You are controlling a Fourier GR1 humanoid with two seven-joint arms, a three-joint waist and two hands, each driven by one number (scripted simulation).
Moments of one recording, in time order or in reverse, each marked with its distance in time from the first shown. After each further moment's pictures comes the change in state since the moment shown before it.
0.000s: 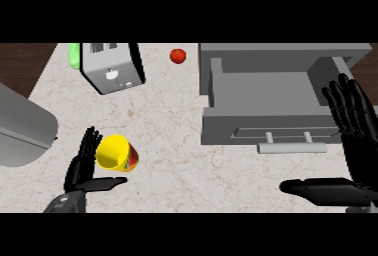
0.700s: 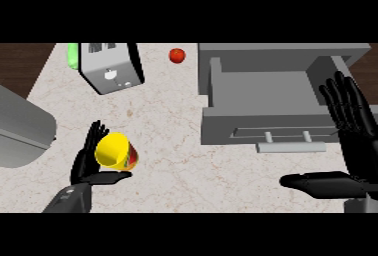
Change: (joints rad) left arm -0.070 -0.010 0.011 0.064 0.014 -0.057 -0.010; right arm -0.023 -0.007 -0.017 0.058 -0.013 0.018 -0.031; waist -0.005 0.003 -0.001
